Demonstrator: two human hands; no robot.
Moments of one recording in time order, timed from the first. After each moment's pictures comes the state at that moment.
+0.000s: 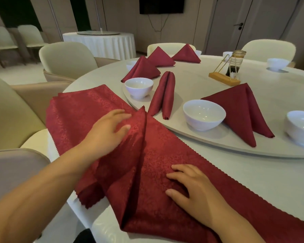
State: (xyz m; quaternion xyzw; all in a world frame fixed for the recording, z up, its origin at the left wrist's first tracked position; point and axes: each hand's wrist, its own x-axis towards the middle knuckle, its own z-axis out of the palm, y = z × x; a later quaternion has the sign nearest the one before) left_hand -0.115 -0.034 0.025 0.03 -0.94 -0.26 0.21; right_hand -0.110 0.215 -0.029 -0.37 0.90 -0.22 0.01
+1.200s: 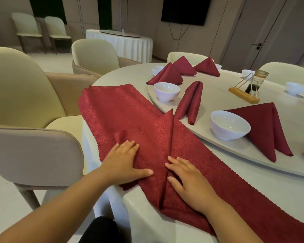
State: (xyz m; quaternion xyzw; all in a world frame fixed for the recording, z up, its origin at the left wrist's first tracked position) left_hand -0.037 -0.049 -0.018 0.11 -0.99 -0.10 -0.03; right_hand -0.099 0.148 -0.028 -0.41 0.90 -0.14 0.03
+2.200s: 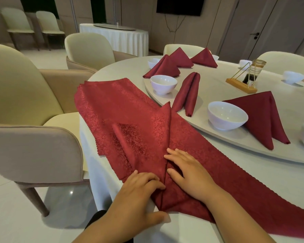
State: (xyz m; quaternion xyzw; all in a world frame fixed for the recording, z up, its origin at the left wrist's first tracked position) left_hand 0.021 0.009 -0.057 -0.10 -0.95 -0.20 0.22; right_hand -0.101 0.149 -0.029 -0.42 0.89 -0.19 0.01
